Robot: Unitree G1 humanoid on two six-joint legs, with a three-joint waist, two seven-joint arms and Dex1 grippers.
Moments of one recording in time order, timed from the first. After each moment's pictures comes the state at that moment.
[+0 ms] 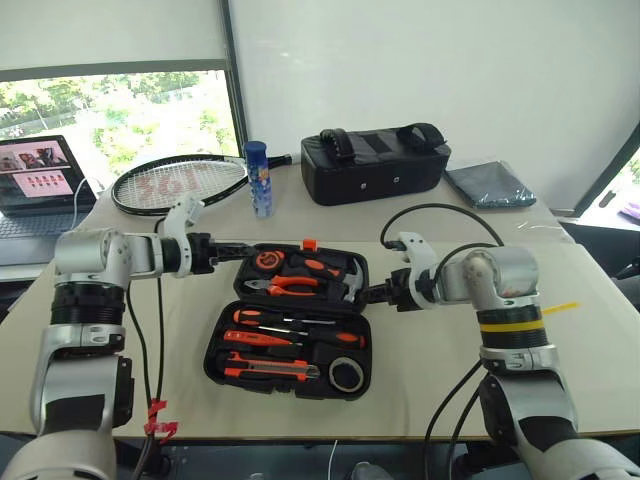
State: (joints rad) left arm -0.95 0.76 0.02 0.52 -0.40 1.12 -0.83; right arm -0.92 -0.35 -0.06 0.16 0.40 1.56 0.38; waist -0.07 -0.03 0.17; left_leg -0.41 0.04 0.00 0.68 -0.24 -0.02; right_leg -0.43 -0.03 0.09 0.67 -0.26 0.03
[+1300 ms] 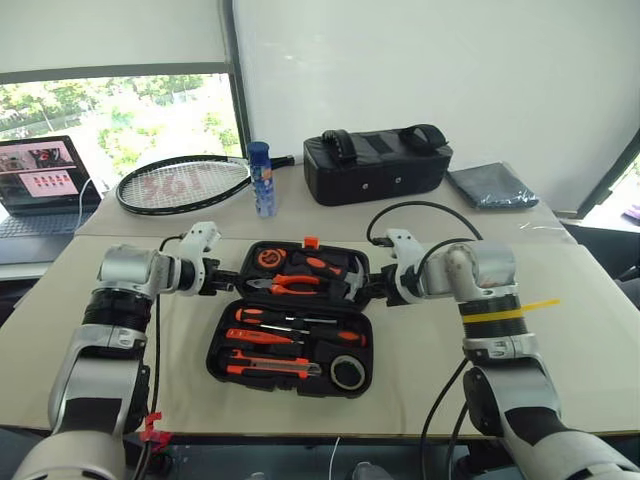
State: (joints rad) left arm -0.93 0.64 0.02 0.60 -0.30 1.07 -0.83; right arm -0.96 -0.29 -0.06 0.22 0.34 1.50 0.32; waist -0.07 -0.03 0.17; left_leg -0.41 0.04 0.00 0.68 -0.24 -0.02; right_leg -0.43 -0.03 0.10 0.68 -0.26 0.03
